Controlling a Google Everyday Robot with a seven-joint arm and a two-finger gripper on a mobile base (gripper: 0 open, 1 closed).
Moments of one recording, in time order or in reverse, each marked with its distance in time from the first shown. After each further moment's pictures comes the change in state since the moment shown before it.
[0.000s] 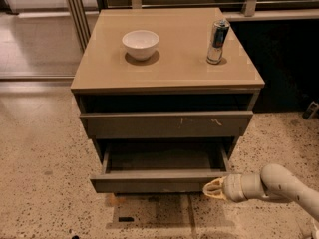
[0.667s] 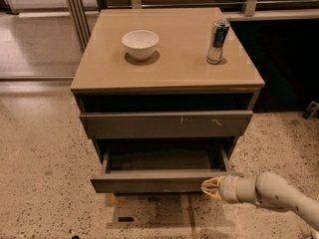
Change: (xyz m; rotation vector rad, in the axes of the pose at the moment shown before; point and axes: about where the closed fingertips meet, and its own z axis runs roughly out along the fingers) arm -0.003 -0.015 0.007 0.170 0.076 -0.019
